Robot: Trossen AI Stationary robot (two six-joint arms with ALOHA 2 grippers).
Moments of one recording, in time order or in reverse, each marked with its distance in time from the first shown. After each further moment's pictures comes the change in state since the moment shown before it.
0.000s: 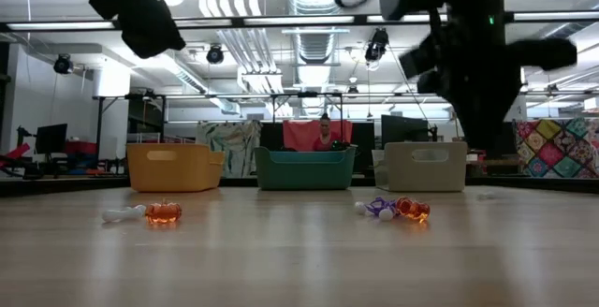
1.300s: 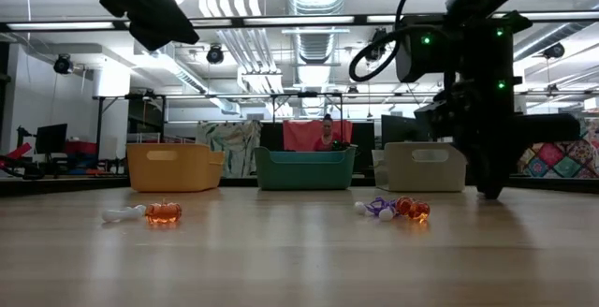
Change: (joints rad) left arm -0.041 0.018 -0.001 0.067 -0.127 0.057; right arm -0.120 0.010 -0.280 0.297 0.039 -0.111
